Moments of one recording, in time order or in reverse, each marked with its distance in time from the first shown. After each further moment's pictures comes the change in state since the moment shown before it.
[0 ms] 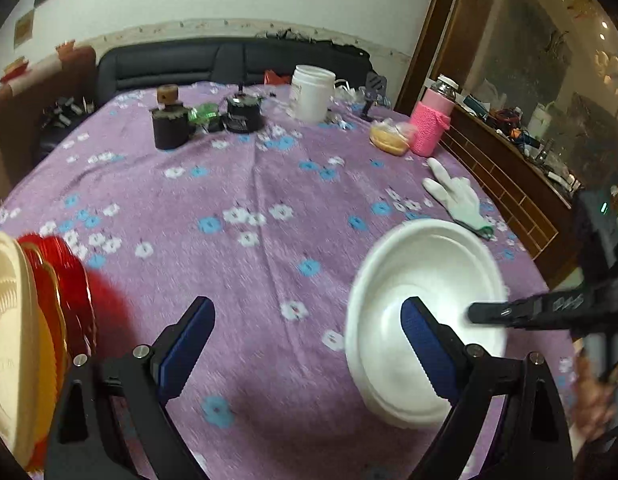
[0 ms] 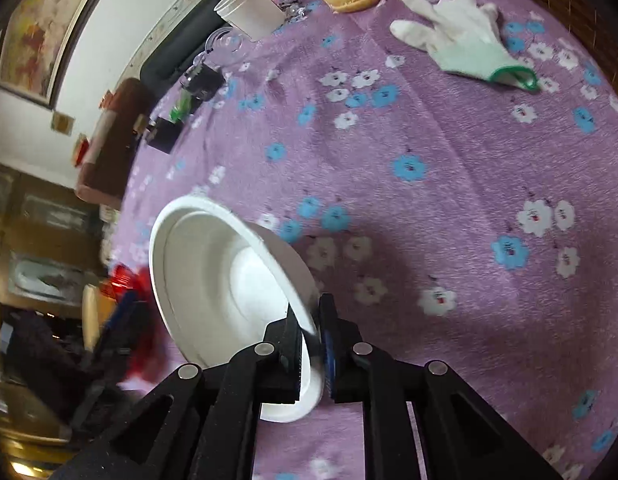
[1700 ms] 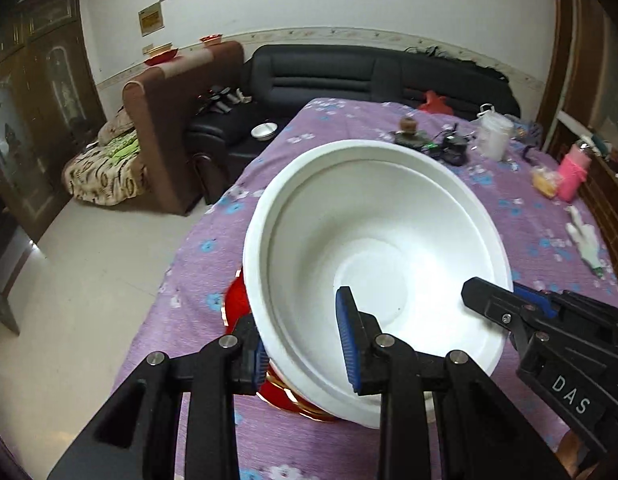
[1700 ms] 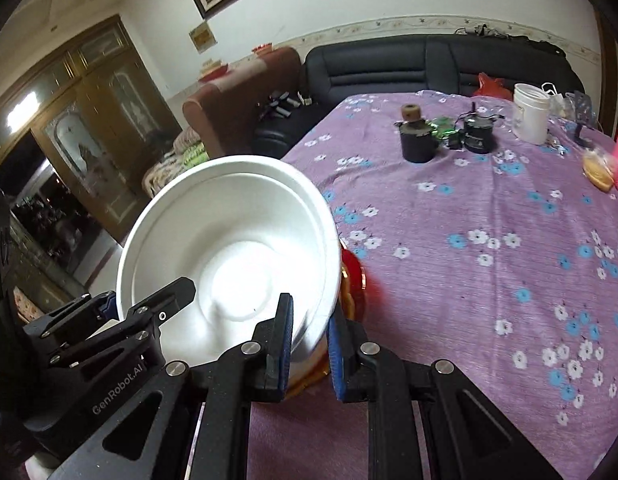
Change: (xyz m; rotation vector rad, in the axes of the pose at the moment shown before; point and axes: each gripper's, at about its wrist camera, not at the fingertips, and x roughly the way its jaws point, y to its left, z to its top) left arm -0.151 0.161 -0.005 -0.158 -0.017 0.498; right arm 0.061 0.299 -0.097 -0.610 -0.179 0.070
